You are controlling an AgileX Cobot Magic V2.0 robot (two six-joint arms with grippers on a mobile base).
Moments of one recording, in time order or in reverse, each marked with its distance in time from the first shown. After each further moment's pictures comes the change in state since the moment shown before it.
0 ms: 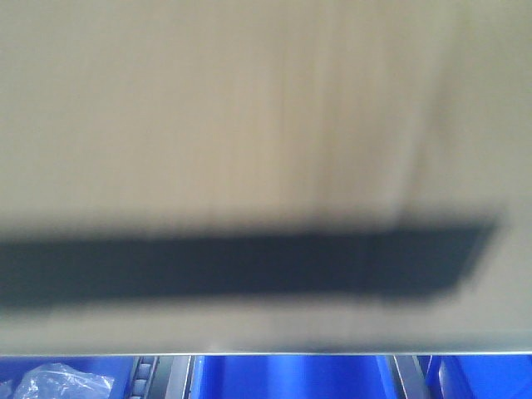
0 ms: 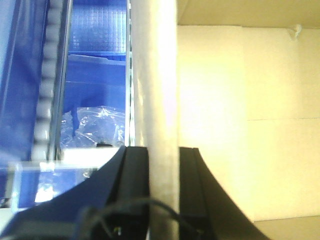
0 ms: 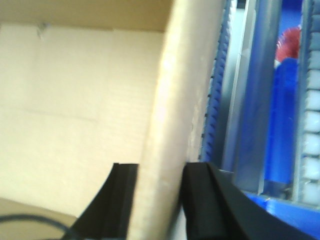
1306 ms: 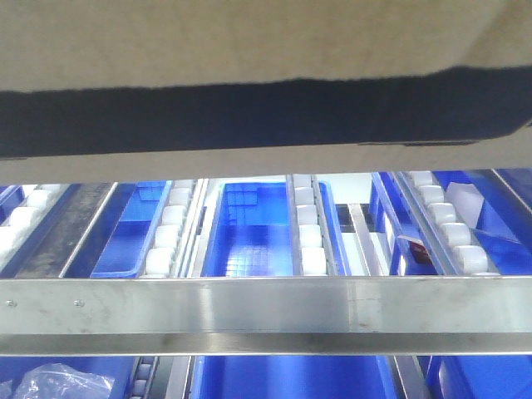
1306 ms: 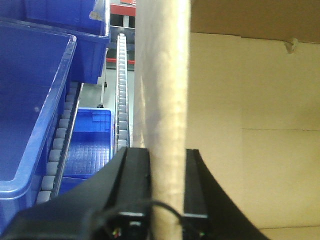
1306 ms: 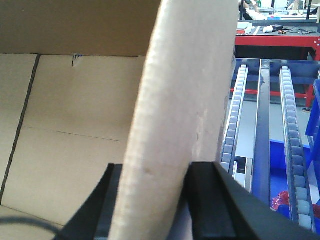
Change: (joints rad) left arm 0.000 -0.510 0.063 -0.020 -0.093 0.016; right arm 0.000 -0.578 0.042 0.076 -0.060 -0.010
